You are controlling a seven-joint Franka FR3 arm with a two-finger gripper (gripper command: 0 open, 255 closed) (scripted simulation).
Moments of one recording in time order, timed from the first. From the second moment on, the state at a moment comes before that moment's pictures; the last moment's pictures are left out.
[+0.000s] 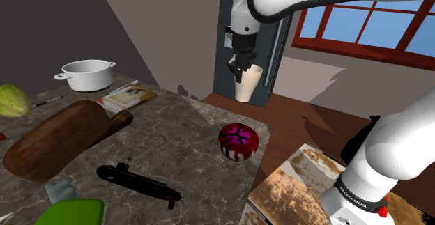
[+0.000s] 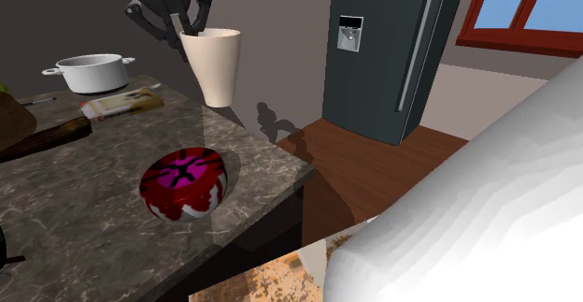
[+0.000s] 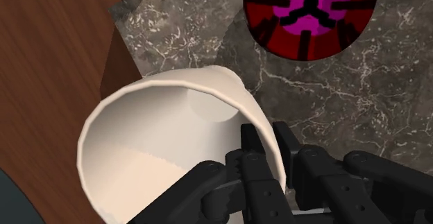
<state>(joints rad) 0.02 -0.29 0.34 -2.07 -0.05 1.79 0.30</state>
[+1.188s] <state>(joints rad) 0.12 -0.39 0.48 -2.16 0.04 1.77 0.49</state>
